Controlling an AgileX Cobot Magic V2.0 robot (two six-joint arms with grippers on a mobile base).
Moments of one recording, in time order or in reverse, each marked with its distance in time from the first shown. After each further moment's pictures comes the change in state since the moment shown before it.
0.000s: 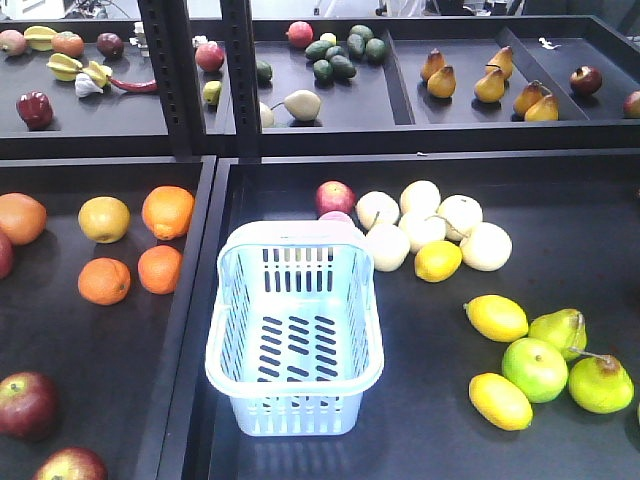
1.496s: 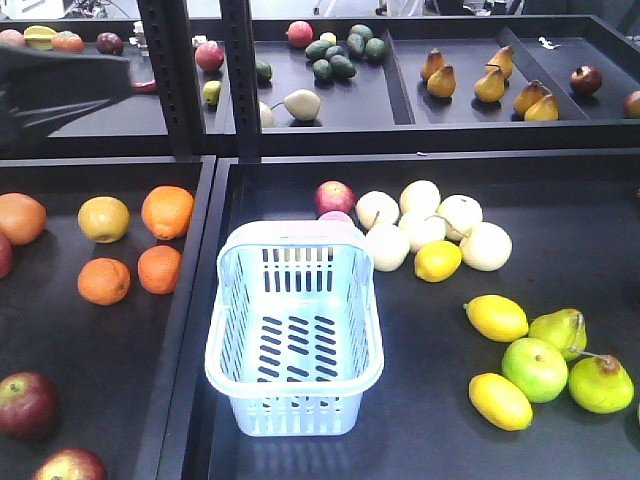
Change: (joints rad) left arm 0.000 1.110 -1.184 -0.513 0.820 0.721; right arm 0.000 0.000 0.000 0.000 0.000 0.000
